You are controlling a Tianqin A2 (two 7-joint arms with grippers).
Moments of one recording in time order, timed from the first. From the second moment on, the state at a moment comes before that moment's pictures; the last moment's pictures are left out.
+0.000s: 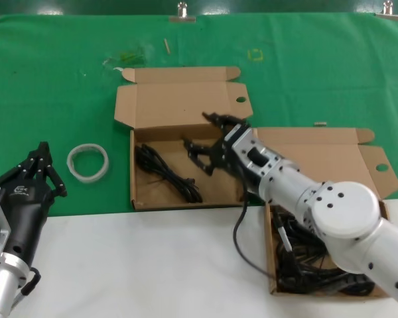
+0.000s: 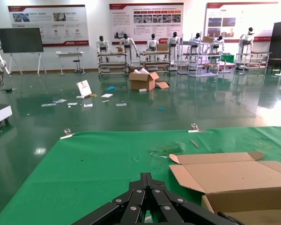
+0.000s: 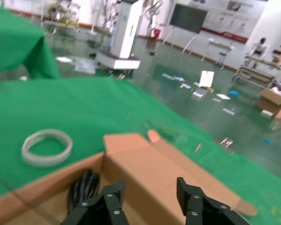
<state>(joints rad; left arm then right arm) 0.00 -0.30 1.60 -1.60 -1.80 0.00 0.00 0.75 0.34 -2.52 1.03 1.97 -0.04 -0.10</state>
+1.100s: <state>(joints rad) 0.00 -0.30 1.60 -1.60 -1.80 0.00 0.00 0.53 0.60 -2.23 1.61 2.18 0.12 0.03</state>
